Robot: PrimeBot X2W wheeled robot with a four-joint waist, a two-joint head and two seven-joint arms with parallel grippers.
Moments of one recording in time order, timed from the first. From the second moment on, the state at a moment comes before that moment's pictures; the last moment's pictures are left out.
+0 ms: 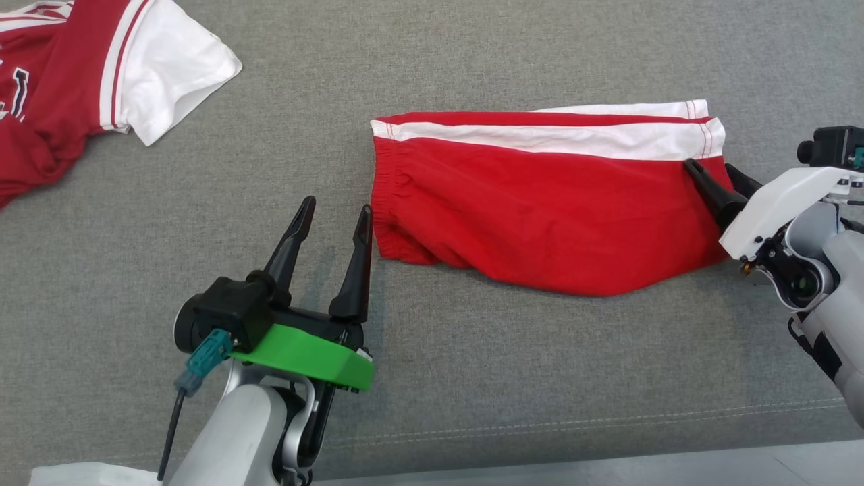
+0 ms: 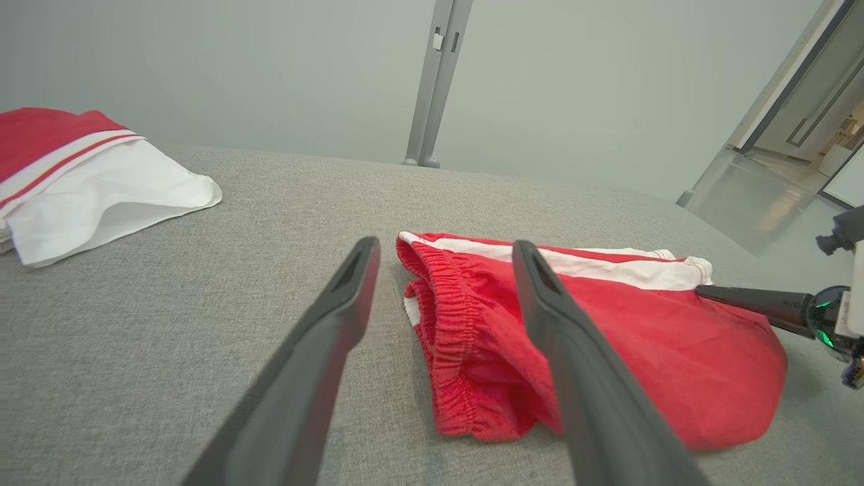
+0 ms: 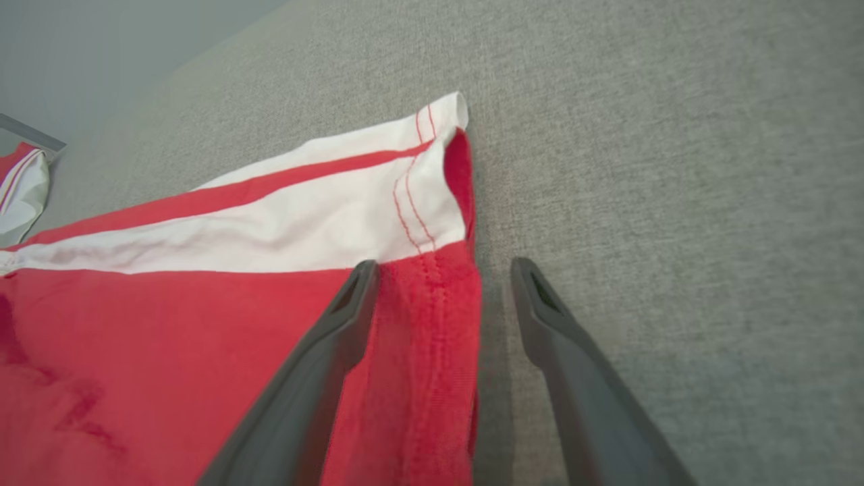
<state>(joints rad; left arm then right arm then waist) -0.25 0.06 -0.45 0.03 -0.45 0.08 -0.24 -0.65 -0.44 0.62 0.76 1.05 0.12 0.04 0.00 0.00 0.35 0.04</state>
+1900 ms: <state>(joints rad) -0.24 0.07 -0.44 0.05 -0.45 0.08 -0.24 -0.73 -0.48 0.63 0.67 1.17 0.12 0.09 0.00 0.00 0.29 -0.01</state>
